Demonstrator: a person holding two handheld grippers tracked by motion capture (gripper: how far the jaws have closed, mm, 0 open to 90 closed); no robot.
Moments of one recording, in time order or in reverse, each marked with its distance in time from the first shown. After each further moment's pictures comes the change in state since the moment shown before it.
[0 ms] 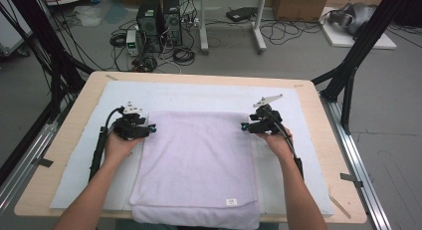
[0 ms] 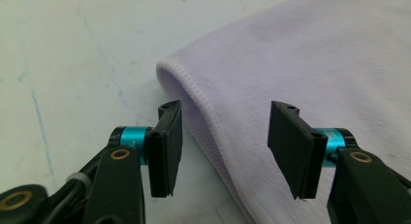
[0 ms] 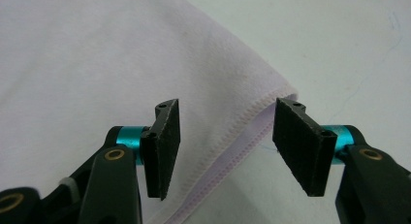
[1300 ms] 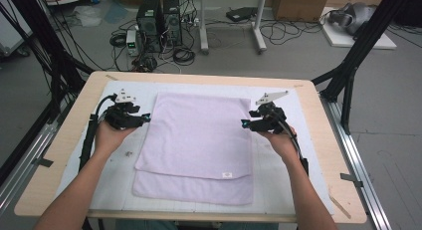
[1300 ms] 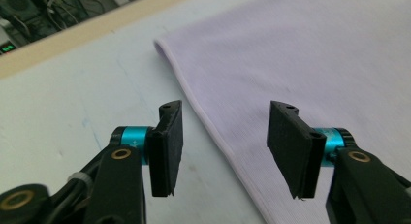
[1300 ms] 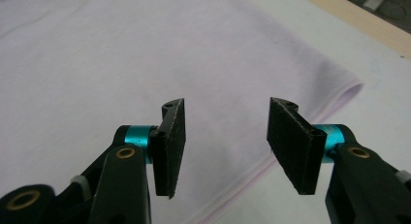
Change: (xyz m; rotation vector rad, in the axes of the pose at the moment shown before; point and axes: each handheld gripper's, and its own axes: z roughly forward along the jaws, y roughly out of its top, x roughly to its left) left arm 0.002 0.024 -0.050 -0.080 -0.007 0.098; right arm 0.028 0.016 -0.044 -0.067 0.012 -0.068
